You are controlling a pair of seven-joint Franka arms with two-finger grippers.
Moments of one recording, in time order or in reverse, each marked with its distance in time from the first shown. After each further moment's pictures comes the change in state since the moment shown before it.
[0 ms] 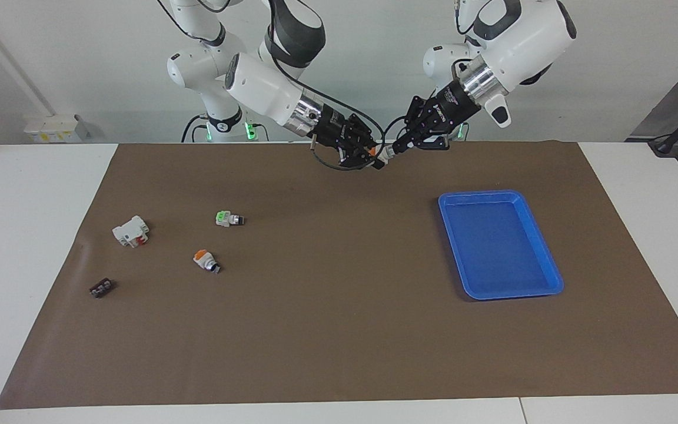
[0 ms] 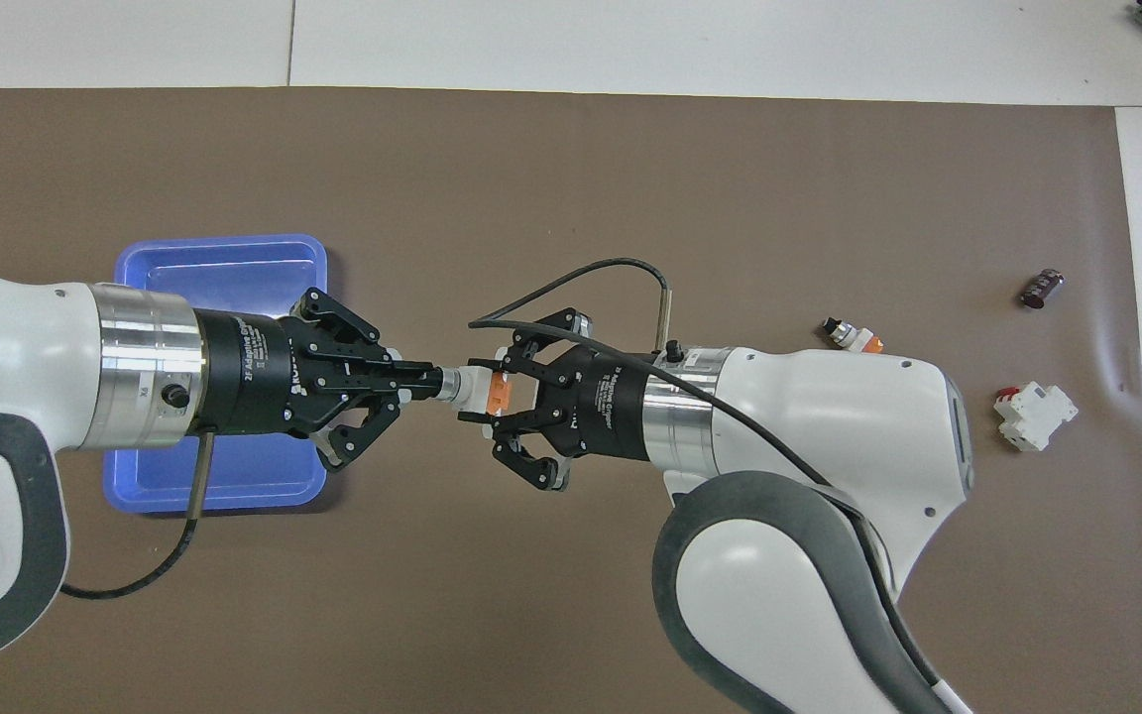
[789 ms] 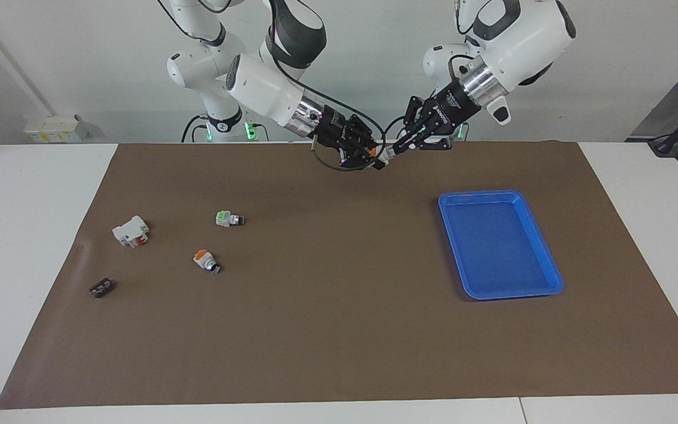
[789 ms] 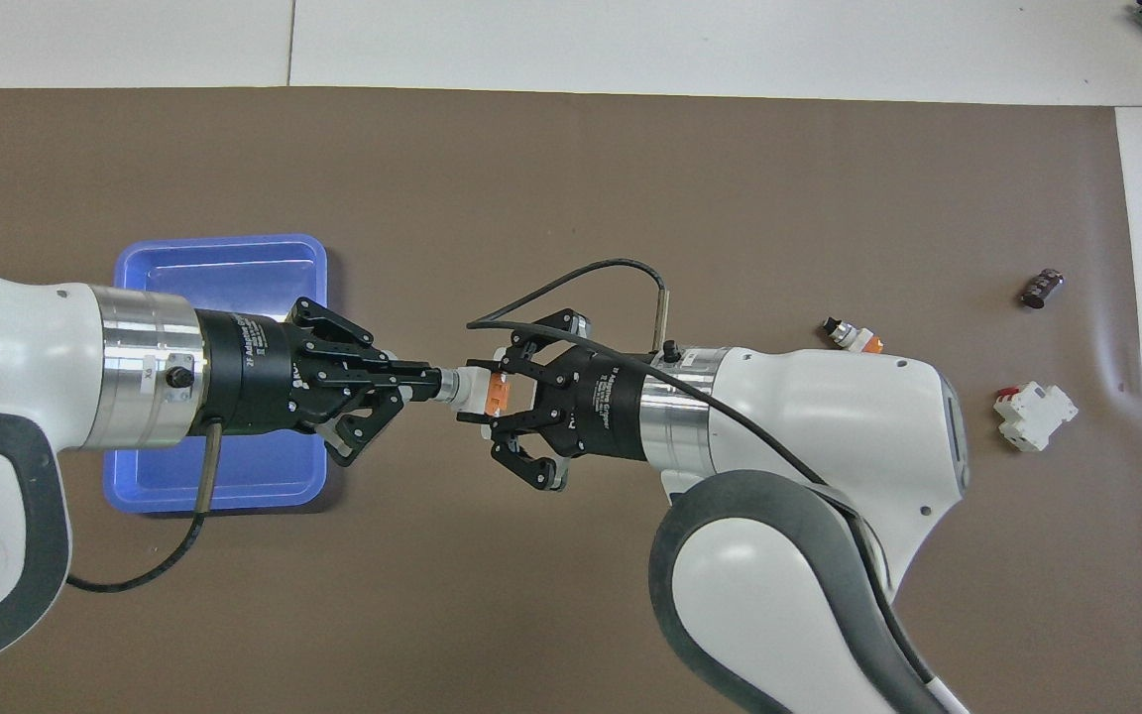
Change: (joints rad) left arm 0.000 0.000 -0.002 -0.001 0.010 0.001 -0.182; right arm 0.000 0.004 0.002 0.001 0.000 0.000 0.000
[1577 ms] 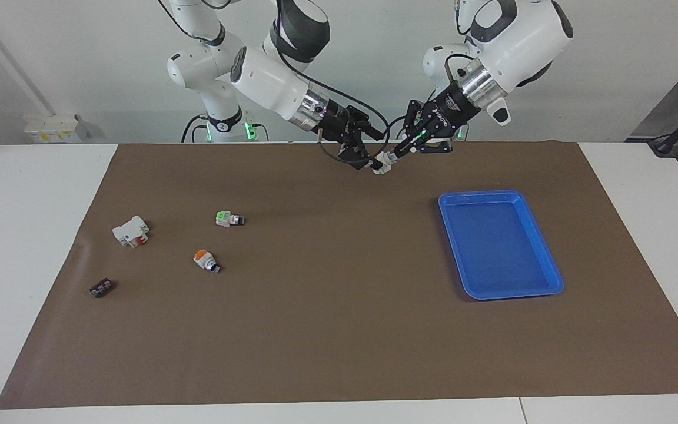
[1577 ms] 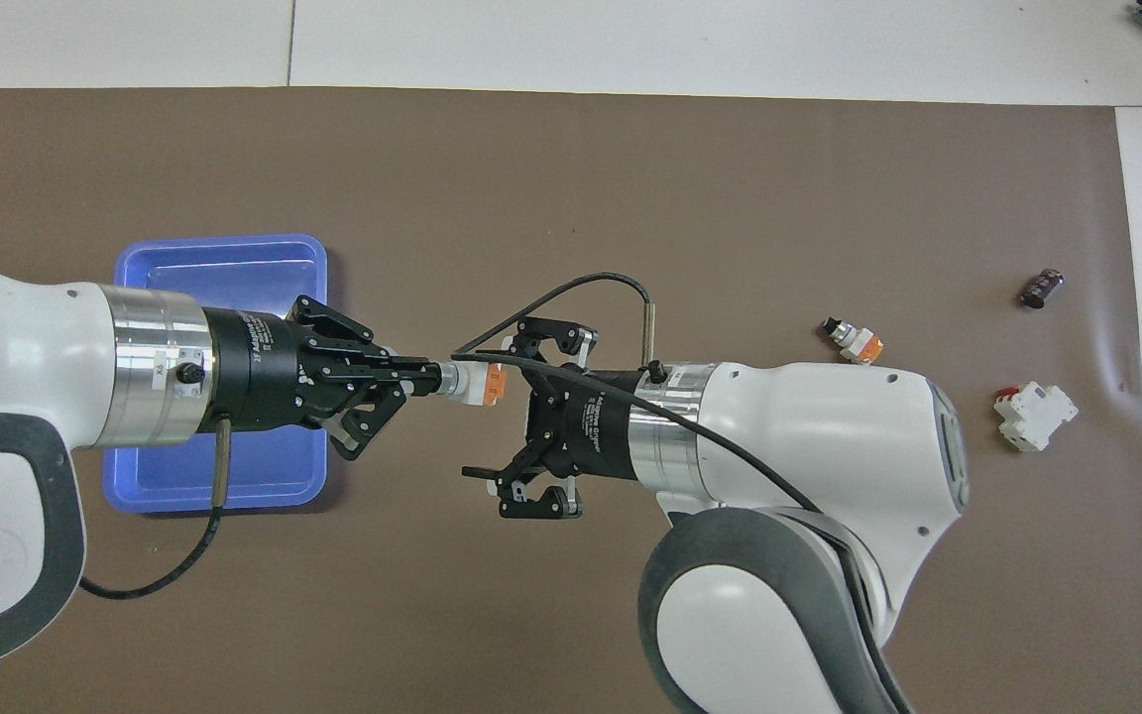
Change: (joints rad) left arm -0.001 0.004 -0.010 -0.004 0.026 0.025 -0.032; right arm 0.011 -0.029 0.005 -0.011 -0.104 -0.024 0.000
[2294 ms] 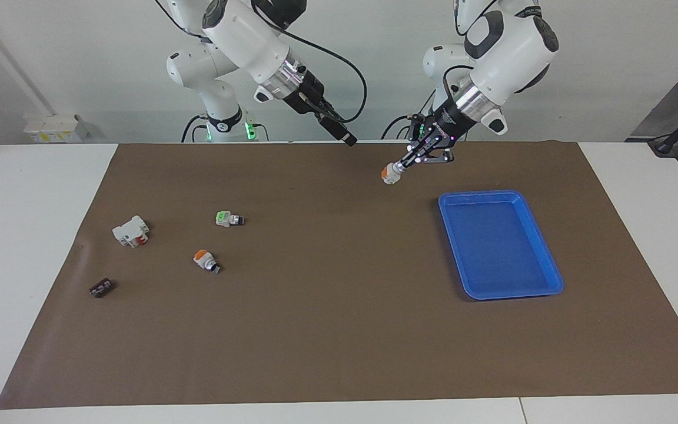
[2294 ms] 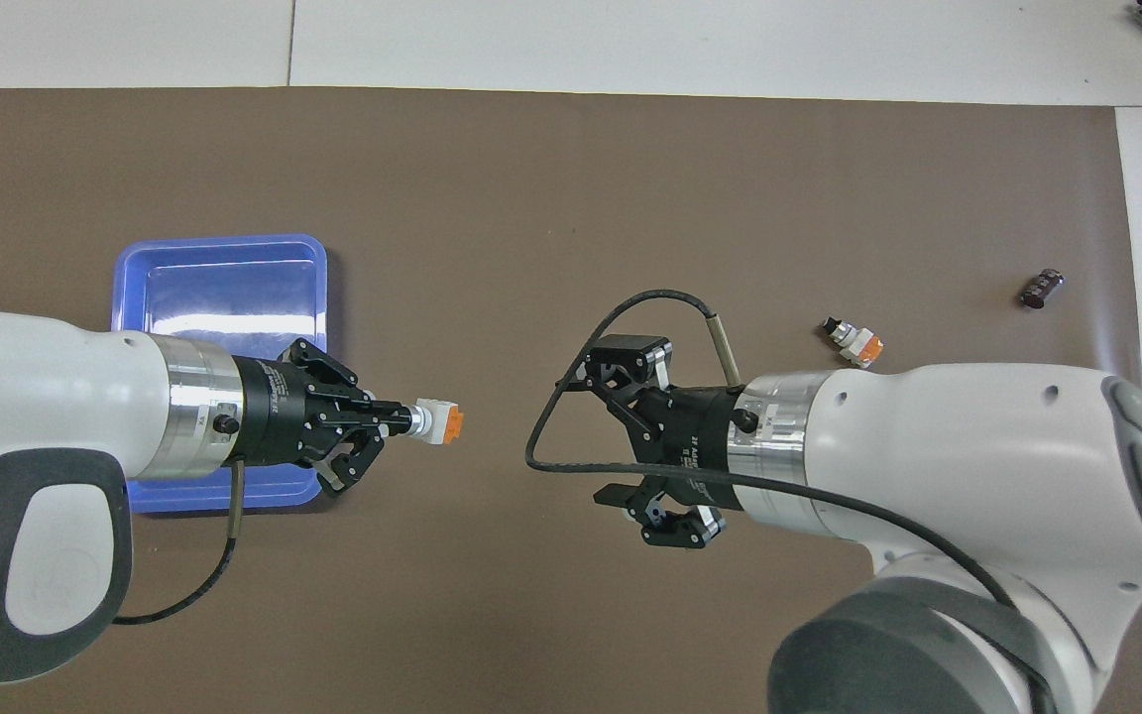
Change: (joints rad) left arm 0.001 -0.049 -0.002 -0.156 0.165 0.017 0.138; right arm -0.097 -0.156 -0.009 0.010 -0.476 -0.253 -0.231
